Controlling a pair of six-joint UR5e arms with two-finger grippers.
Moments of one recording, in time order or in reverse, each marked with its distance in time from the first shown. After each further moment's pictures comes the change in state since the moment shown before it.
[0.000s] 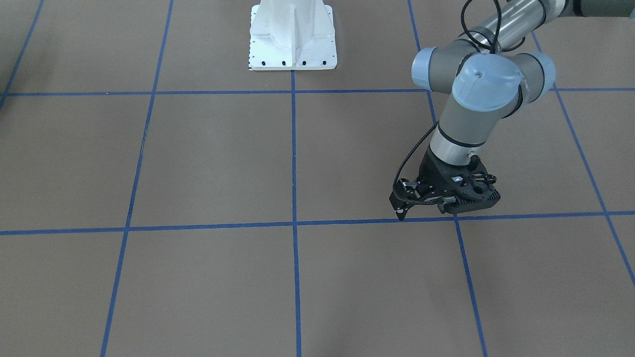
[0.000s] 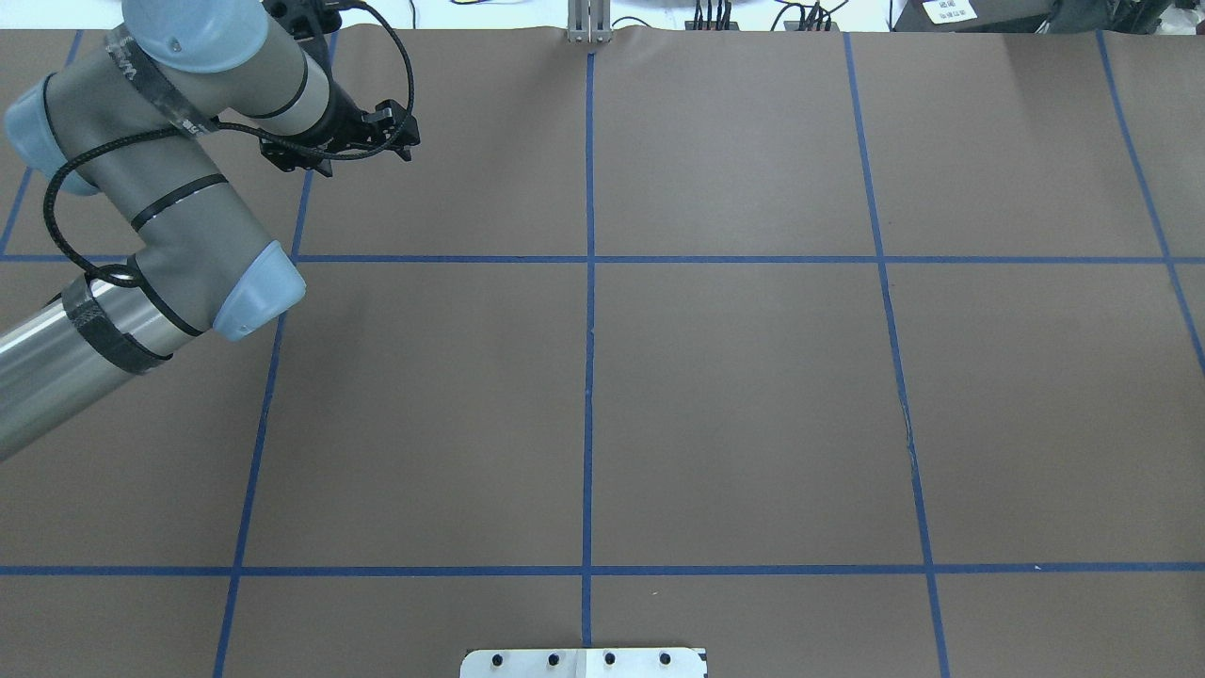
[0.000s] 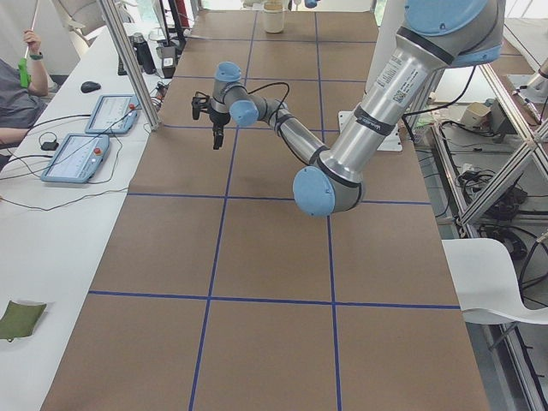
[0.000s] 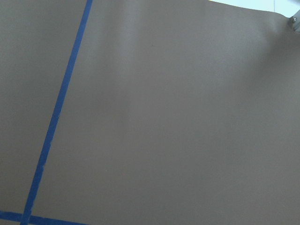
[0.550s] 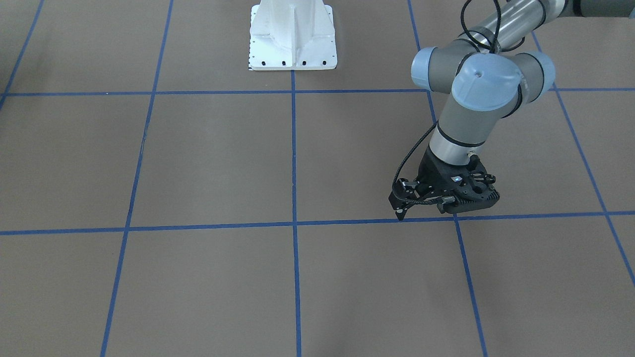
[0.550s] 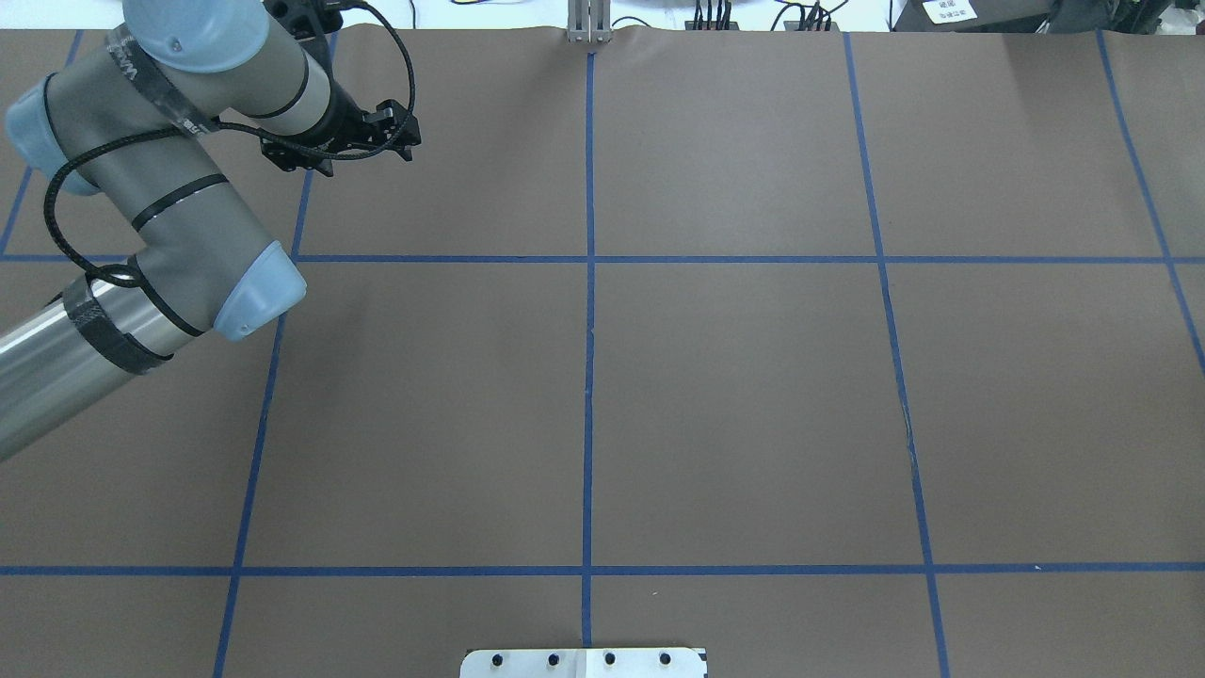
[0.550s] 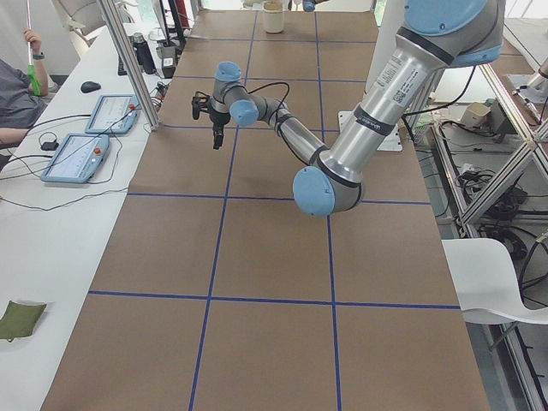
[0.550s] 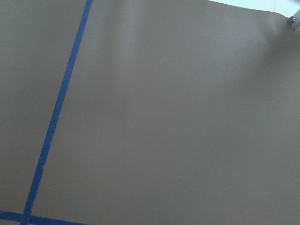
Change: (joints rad) left arm 0.000 -0.001 -0.001 0.000 0.000 0.001; right arm -0.011 0.055 -0.141 0.148 0.000 0.271
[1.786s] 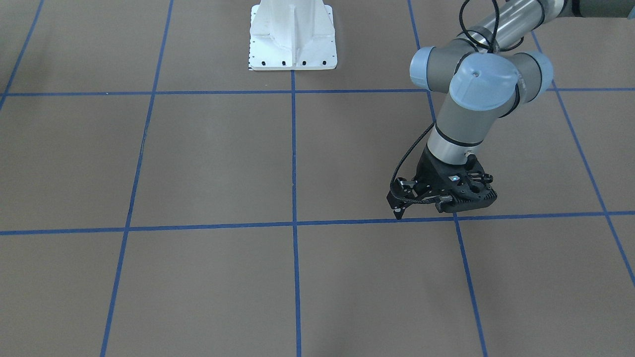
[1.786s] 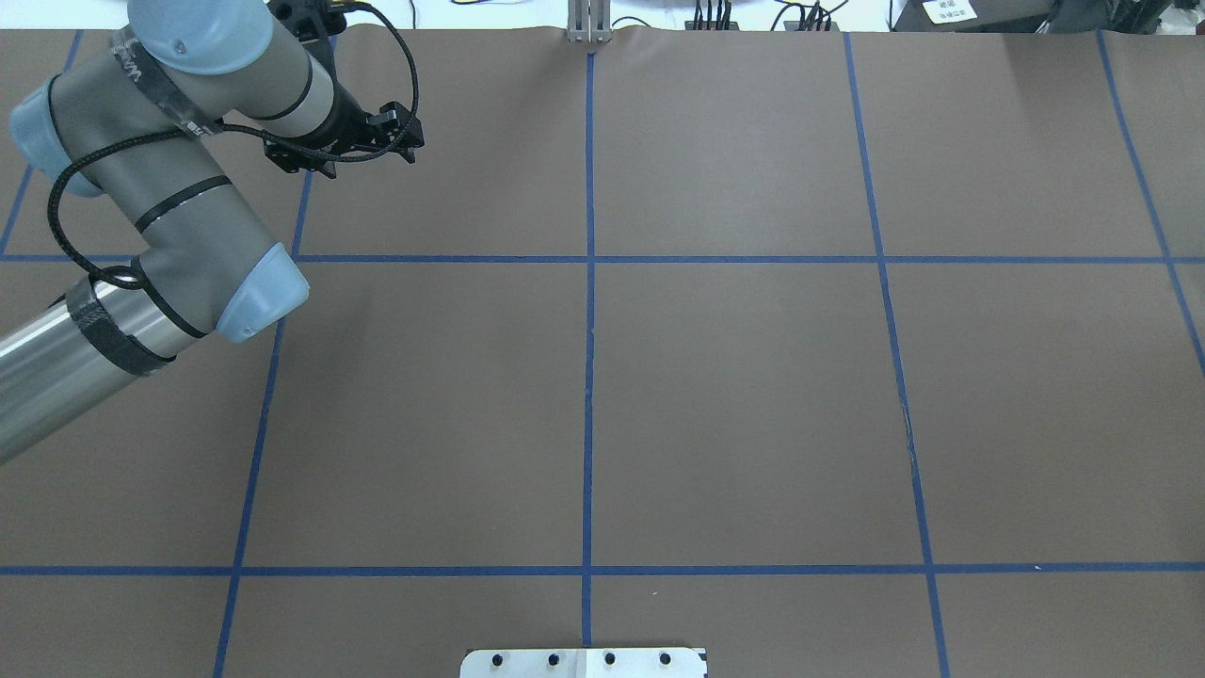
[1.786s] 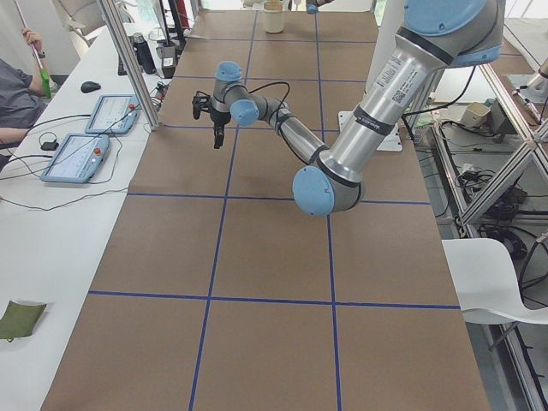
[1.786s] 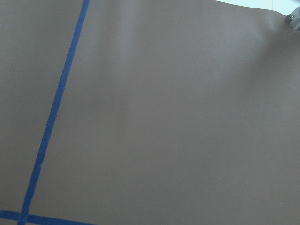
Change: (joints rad) left arm 0.005 -0.004 0.000 0.003 0.000 0.000; right arm 0.001 0.006 -0.121 0.161 -0.065 0.384
